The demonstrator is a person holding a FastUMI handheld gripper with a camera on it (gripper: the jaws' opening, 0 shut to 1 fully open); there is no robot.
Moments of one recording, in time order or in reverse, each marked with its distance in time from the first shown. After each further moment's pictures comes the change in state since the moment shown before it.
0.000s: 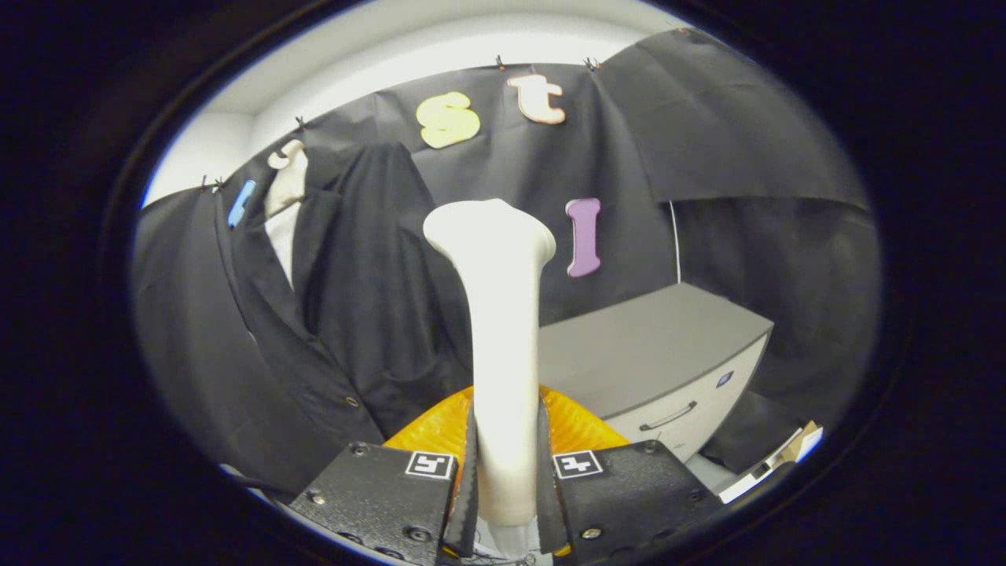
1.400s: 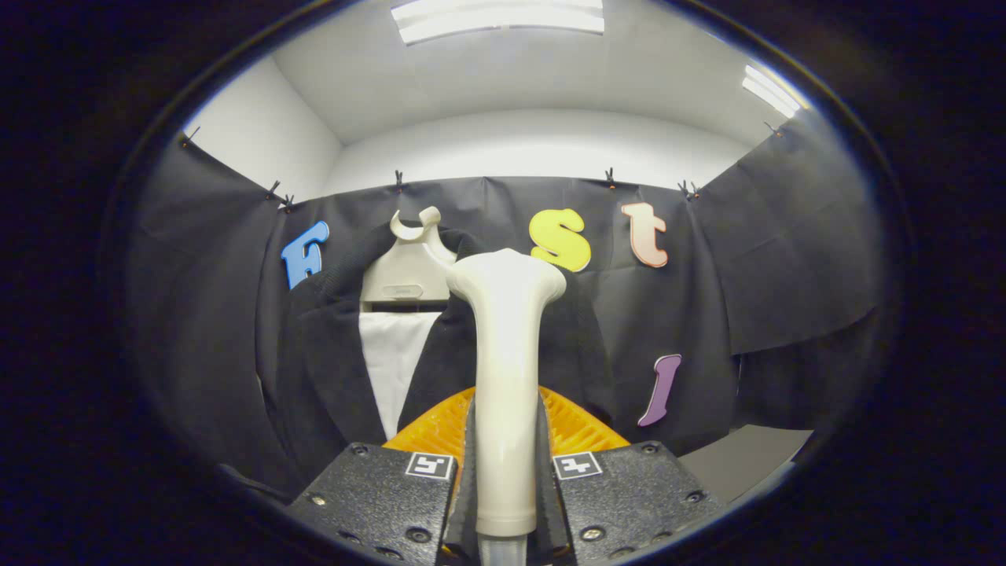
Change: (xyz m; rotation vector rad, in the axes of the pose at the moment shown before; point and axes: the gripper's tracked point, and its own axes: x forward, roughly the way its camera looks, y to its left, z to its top) arm 0.086 0.197 0.101 -0.220 -0.450 0.093
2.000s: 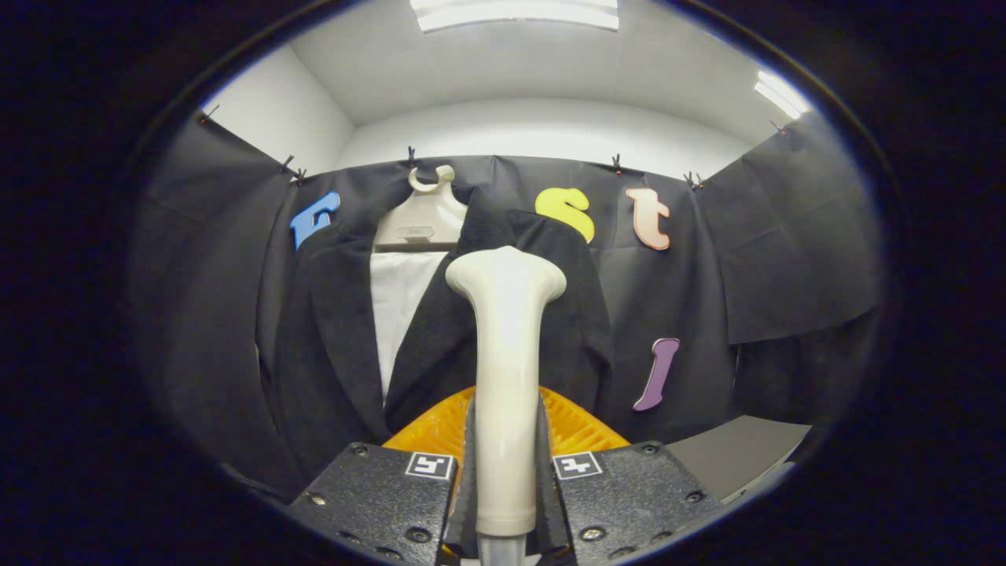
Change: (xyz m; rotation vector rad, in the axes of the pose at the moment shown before) arm -0.022 -0.006 -0.059 -0.059 0.052 0.014
